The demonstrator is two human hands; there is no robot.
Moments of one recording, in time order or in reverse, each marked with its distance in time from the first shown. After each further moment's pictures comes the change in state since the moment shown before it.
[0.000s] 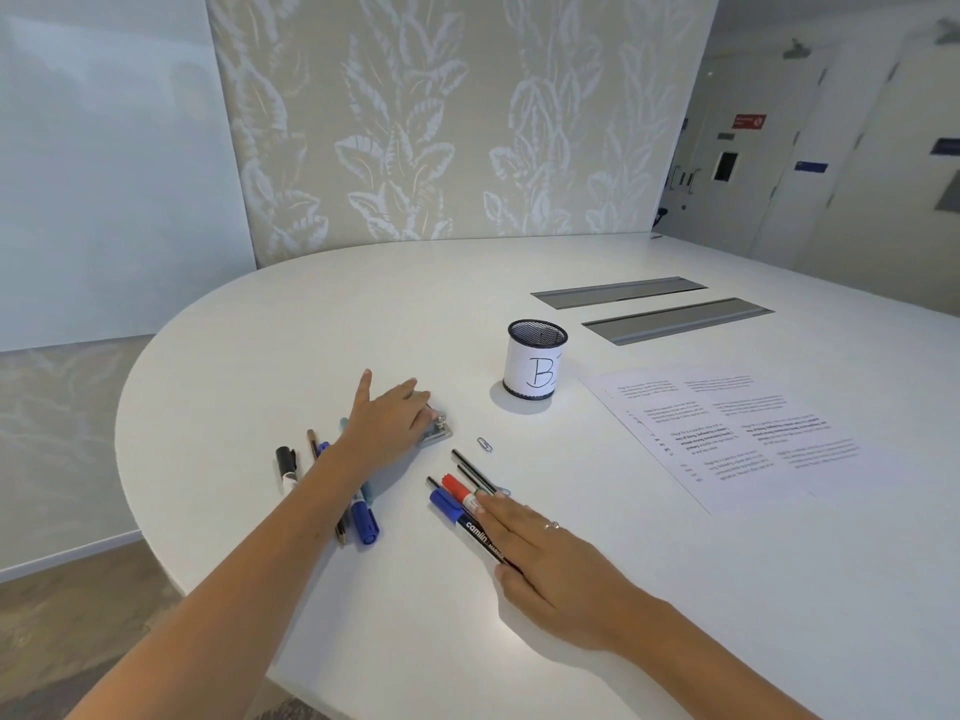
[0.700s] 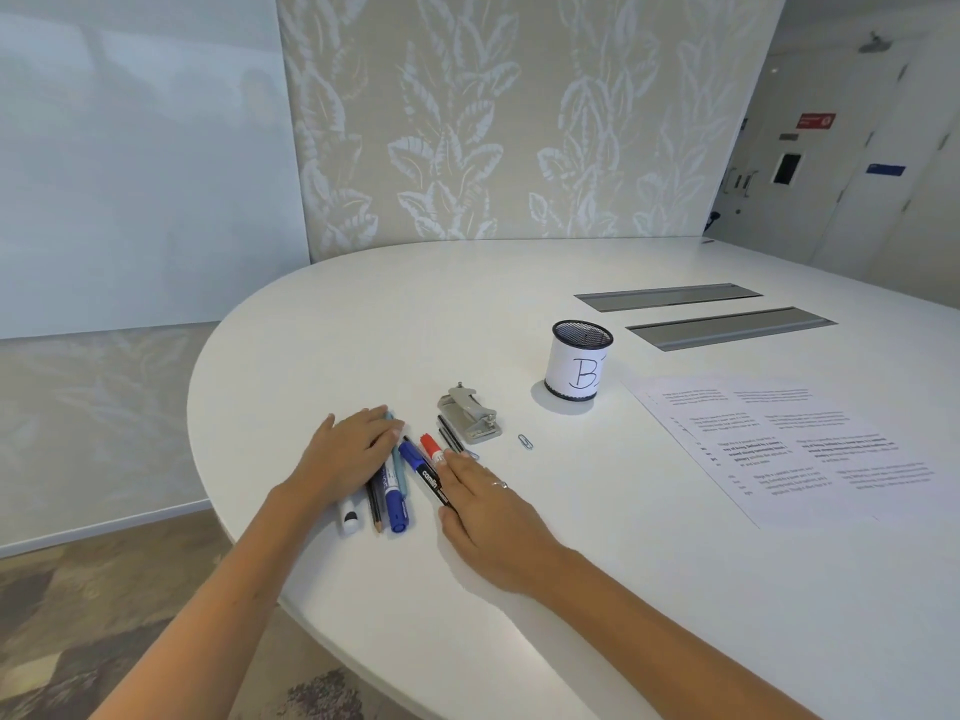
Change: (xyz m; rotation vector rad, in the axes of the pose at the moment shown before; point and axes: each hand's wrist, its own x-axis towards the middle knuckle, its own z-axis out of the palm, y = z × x) left_hand -0.083 -0.054 -0.007 -0.373 -0.086 -0.272; right_hand 0.087 -0.041 0.030 0.033 0.058 0.030
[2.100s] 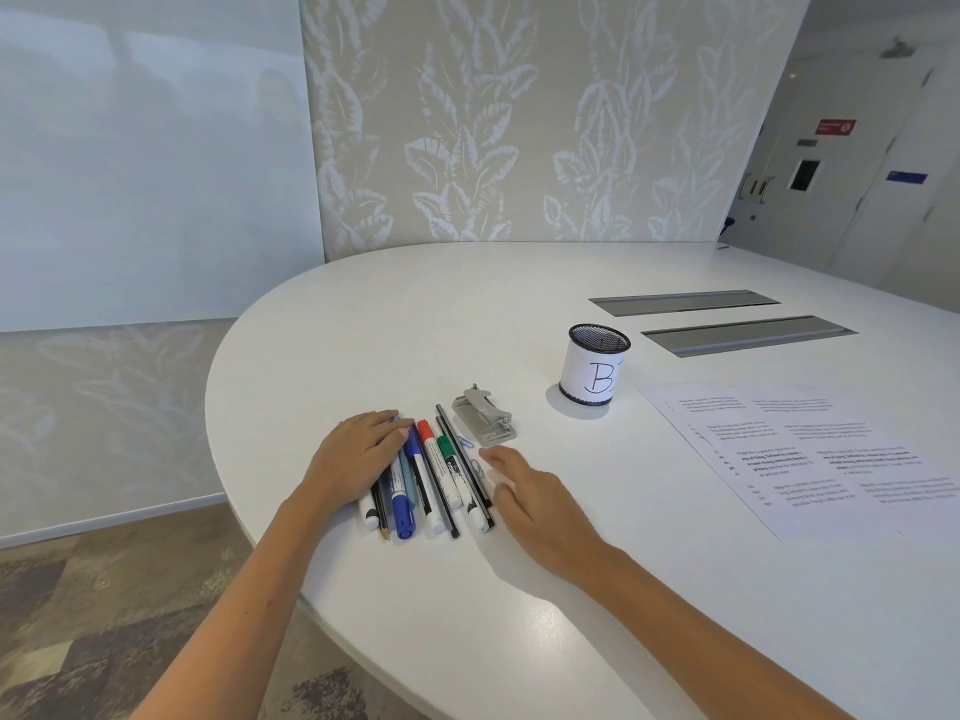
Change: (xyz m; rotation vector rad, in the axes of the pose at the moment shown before) left_hand -0.011 -0.001 -0.001 -0.164 0.064 -0.016; right_hand -0.008 0.024 -0.015 0.349 0.129 0.151
